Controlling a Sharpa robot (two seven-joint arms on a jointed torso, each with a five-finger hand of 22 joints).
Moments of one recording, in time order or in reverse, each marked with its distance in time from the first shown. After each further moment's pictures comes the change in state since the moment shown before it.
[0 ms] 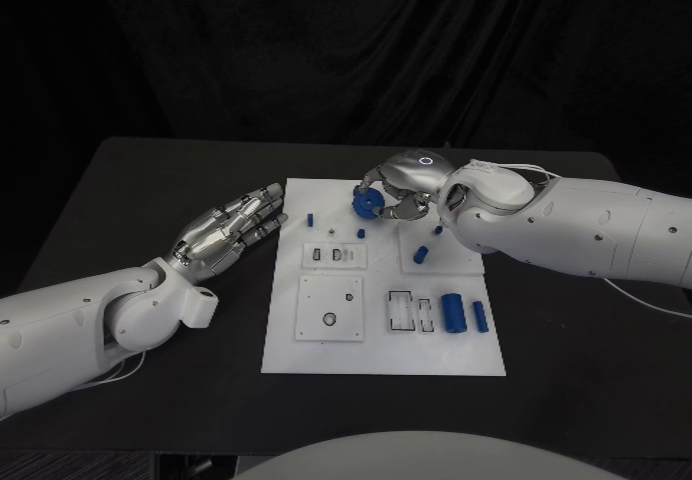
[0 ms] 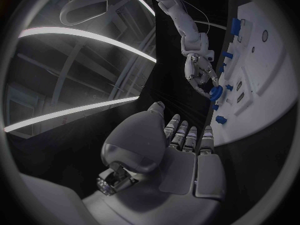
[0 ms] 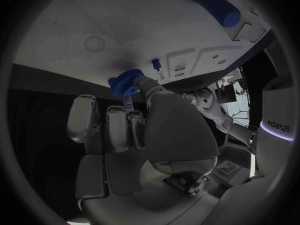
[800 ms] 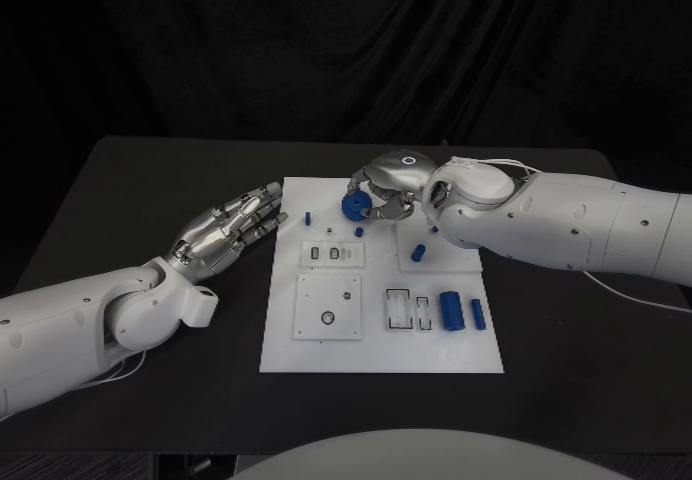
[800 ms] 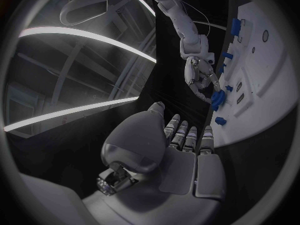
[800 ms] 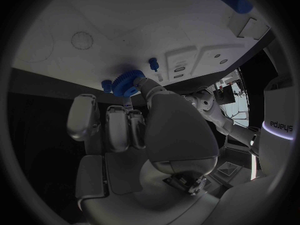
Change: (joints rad) left arm -0.001 0.012 0.000 -0.008 0.000 0.002 0.000; left_hand 0.000 0.000 0.008 0.000 0.000 0.000 0.000 0.000 0.000 0.000 0.000 0.000 0.000 0.000 0.000 0.000 0.000 0.000 0.000 0.000 0.000 0.000; right arm 0.000 0.061 0.000 -0.046 0.000 0.055 -0.003; right_hand -0.014 -0.003 0.033 0.013 -0.055 -0.032 0.009 0.029 0.000 -0.015 0.007 -0.007 0.001 0.000 0.000 -0.009 0.000 0.000 -0.004 0.004 -0.032 0.000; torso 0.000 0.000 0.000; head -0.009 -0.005
